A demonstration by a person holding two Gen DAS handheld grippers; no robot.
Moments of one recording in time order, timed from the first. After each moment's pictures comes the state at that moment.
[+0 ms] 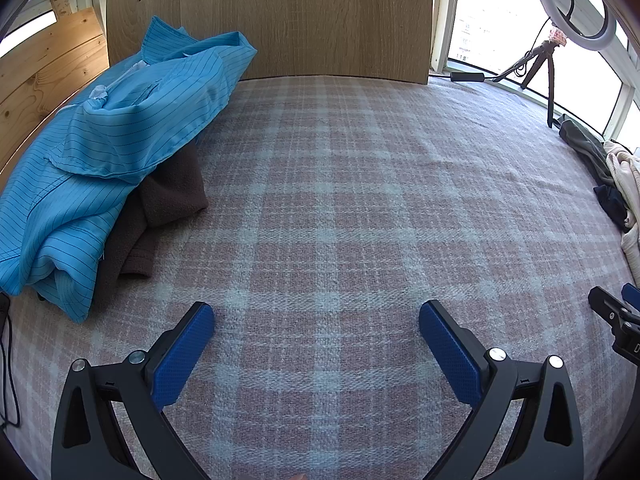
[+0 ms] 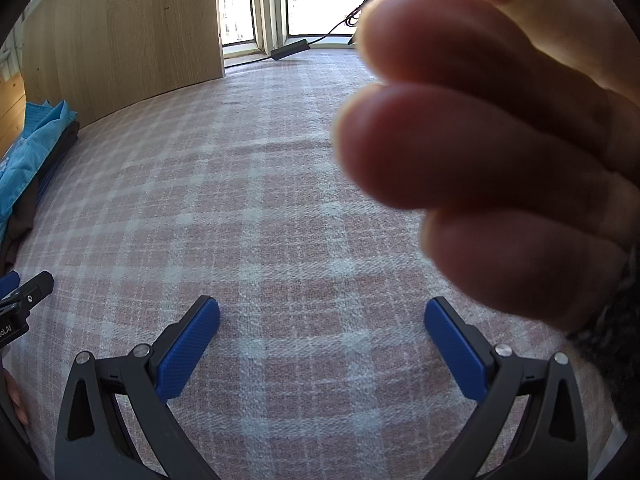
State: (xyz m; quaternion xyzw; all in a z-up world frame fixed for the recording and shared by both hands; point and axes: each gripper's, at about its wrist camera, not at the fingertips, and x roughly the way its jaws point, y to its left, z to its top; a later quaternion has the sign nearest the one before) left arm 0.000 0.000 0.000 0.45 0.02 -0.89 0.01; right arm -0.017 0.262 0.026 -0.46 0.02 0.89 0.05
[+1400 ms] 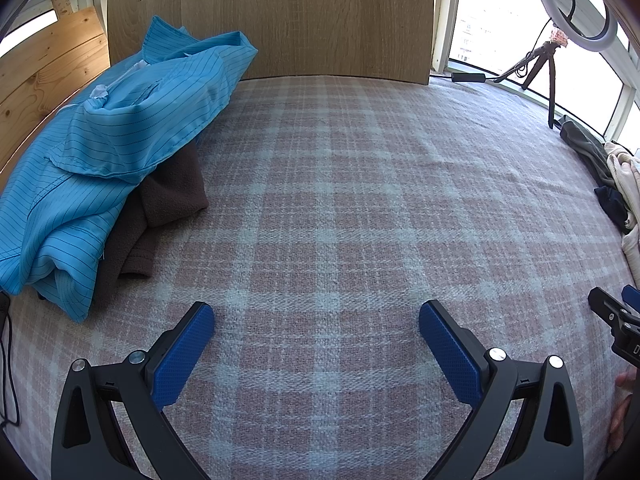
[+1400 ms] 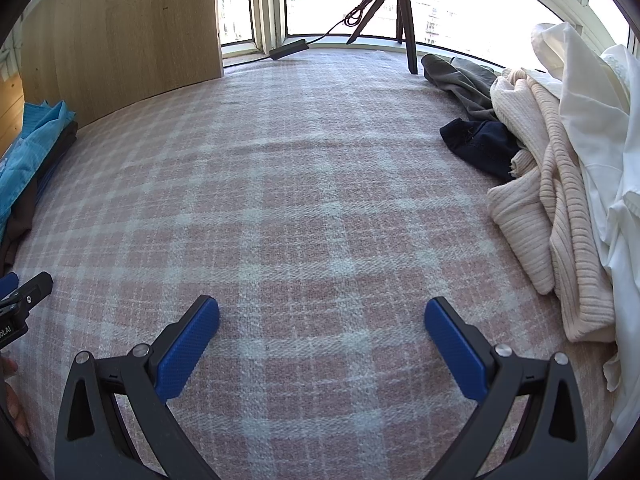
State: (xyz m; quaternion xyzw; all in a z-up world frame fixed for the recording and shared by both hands) left arm -0.001 0.002 -0.001 0.45 0.02 -0.89 0.01; right arm -0.017 0.260 0.024 -0.46 0.02 0.89 0.05
